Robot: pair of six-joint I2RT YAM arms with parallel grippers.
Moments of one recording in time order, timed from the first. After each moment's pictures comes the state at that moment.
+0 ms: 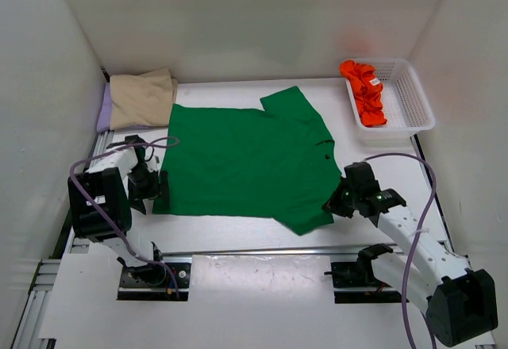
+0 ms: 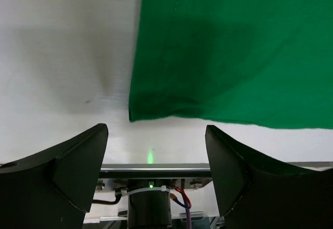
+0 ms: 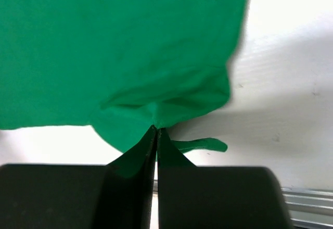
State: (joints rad) left arm 0.19 1.60 0.95 -0.97 0.06 0.00; right arm 0.37 0.89 0.53 -0.62 -0.09 0.82
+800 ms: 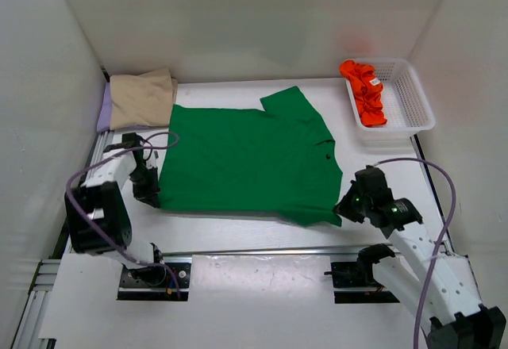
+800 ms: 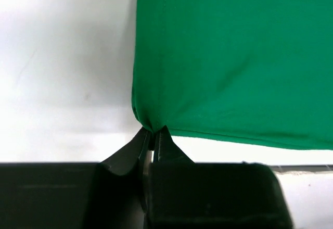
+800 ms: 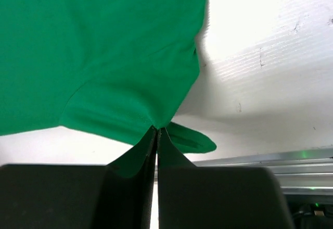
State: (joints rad) left arm 0.17 1.53 0.92 -0.92 0.08 0.00; right arm 0.36 0.70 0.56 -0.82 0.00 0.81
